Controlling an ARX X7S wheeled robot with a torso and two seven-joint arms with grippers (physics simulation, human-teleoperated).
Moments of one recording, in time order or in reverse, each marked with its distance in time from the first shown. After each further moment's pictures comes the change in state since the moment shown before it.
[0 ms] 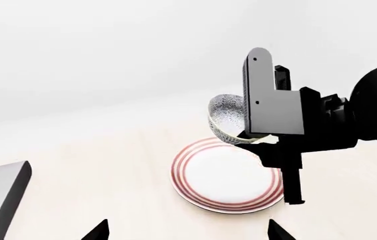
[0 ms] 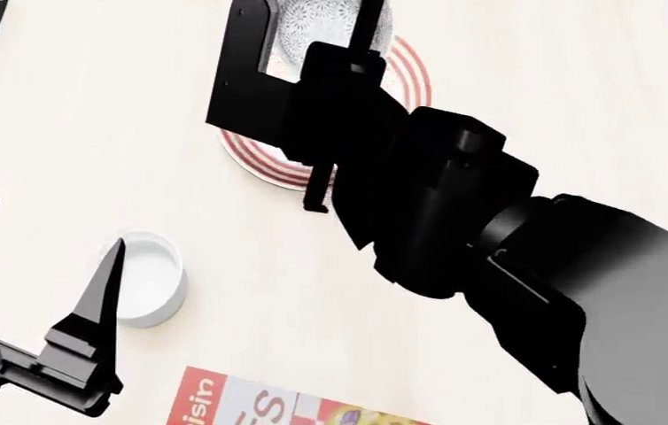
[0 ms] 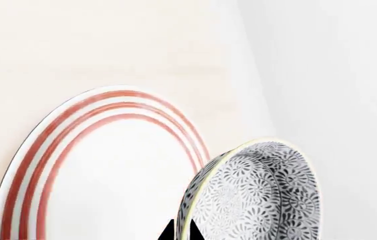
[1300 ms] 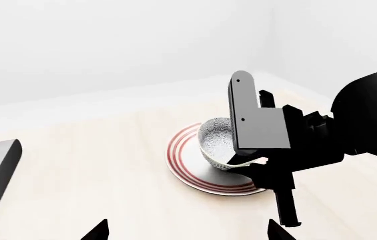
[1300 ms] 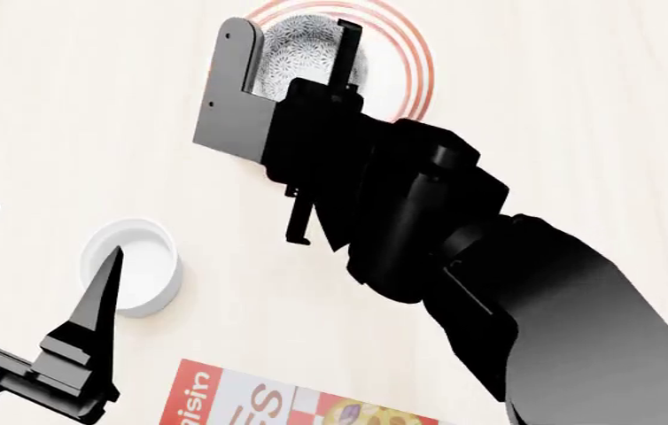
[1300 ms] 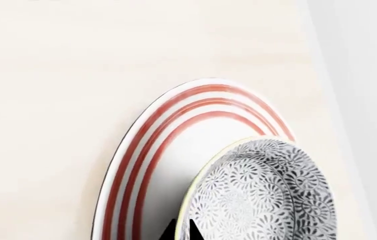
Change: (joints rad) left arm 0.022 -0.015 -0.007 -0.009 -0.027 0.028 0.004; right arm -0.072 -0.093 0.056 0.187 -0.015 -0.039 -0.222
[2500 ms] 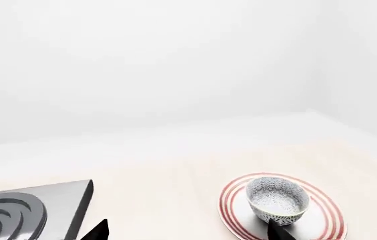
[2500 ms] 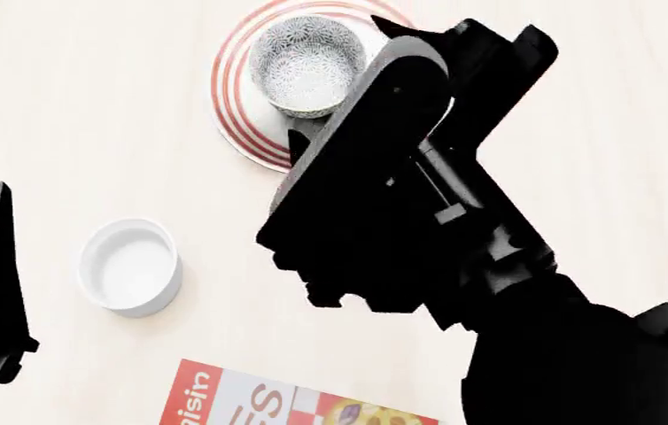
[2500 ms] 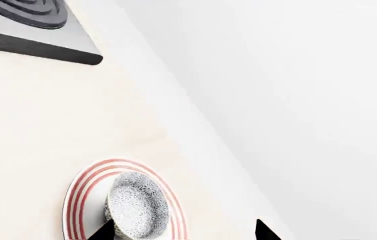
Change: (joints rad) left arm 0.027 -0.026 -0.139 0.144 -0.025 0.001 -0.147; right arm 0.126 0.832 0.266 -1.495 0.056 0.275 0.727
